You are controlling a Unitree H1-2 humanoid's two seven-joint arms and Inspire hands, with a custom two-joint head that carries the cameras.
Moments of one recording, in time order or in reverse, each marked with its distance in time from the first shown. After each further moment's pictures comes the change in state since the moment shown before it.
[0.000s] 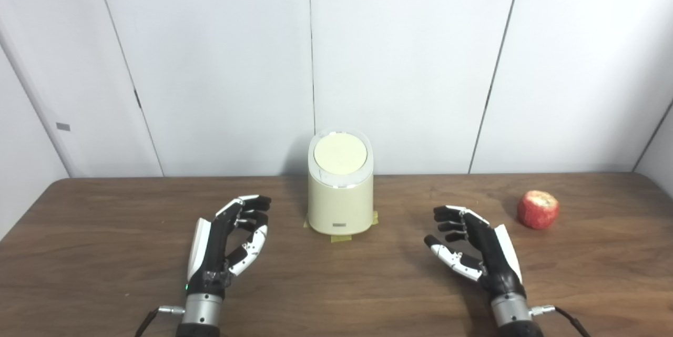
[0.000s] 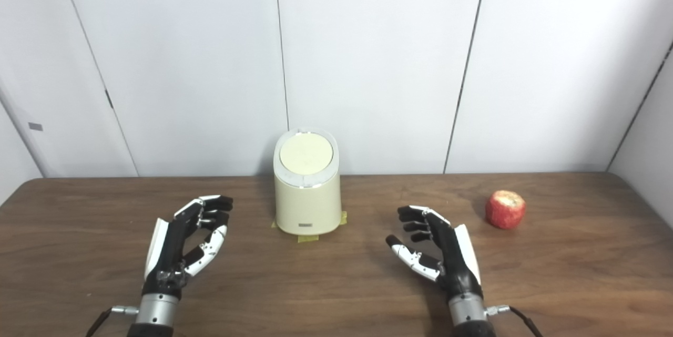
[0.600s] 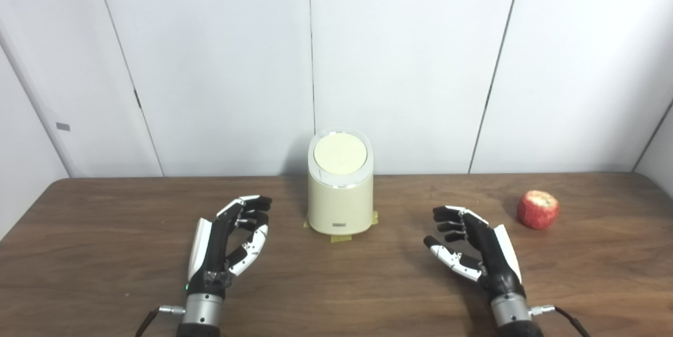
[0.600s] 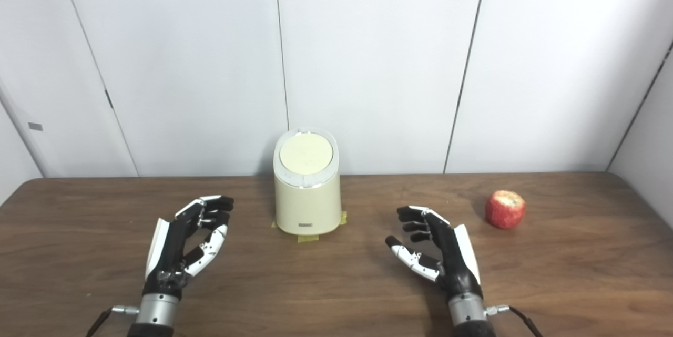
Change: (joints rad) left arm 0.000 0.000 0.002 -0.001 -0.001 0.001 -0.007; right arm 0.000 0.000 0.000 -0.001 -0.001 0.002 0.010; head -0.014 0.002
